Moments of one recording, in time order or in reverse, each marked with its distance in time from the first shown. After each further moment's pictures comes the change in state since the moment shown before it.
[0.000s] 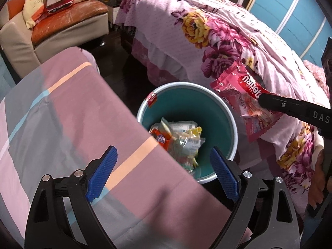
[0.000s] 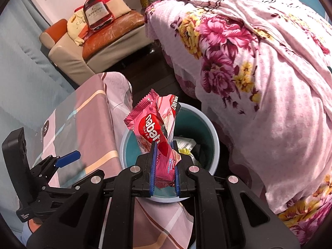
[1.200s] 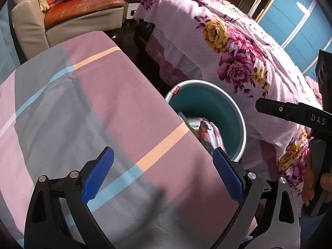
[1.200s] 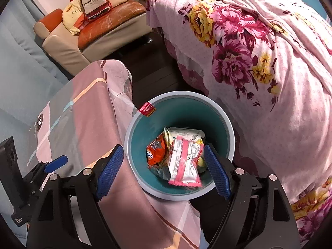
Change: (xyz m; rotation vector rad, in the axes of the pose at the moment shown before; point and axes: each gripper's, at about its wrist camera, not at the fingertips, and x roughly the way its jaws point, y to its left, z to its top) left arm -0.016 0.054 -0.024 -0.103 -0.015 -0.029; right arm 0.026 0.035 -0.003 -0.008 0.065 -0.044
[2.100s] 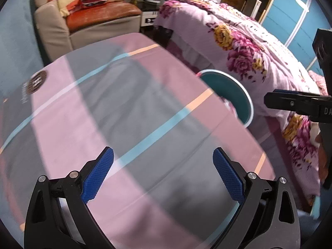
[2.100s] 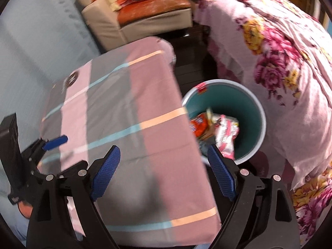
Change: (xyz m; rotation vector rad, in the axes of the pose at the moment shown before) left arm -0.106 0.060 -0.098 0.022 -0.054 0.101; right arm -0.047 0.112 -0.076 -0.263 0.042 0.066
